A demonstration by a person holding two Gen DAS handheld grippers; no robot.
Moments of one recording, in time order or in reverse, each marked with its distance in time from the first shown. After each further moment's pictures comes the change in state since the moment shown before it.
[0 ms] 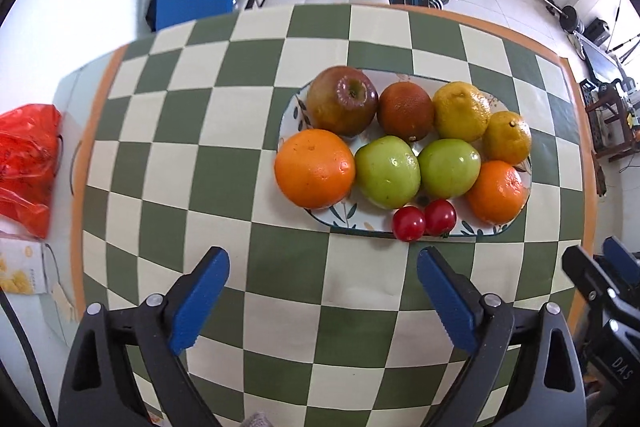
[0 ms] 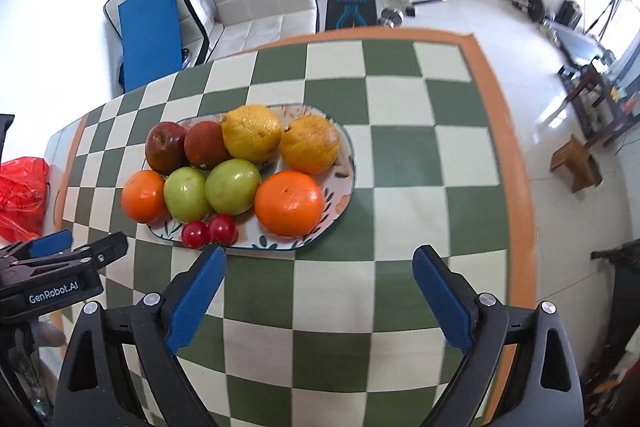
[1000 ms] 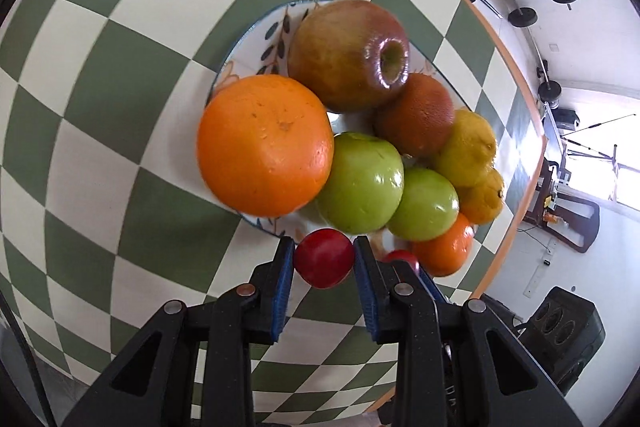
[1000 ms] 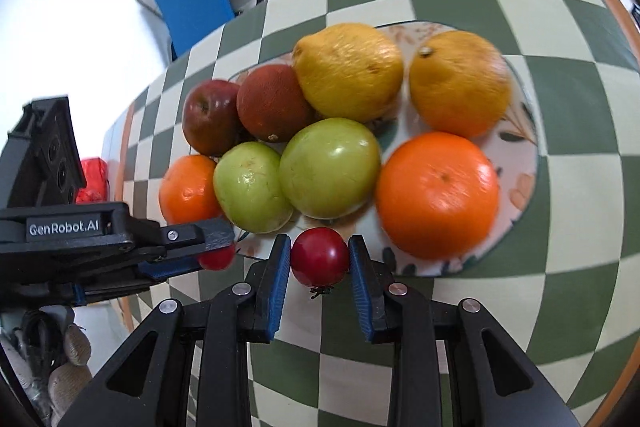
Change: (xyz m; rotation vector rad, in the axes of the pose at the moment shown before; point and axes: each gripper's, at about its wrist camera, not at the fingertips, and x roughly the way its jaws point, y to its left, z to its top) left arm 0.099 0.032 0.033 -0.421 0.355 -0.461; right arm 0.122 0.054 0.010 0.069 0.212 0.357
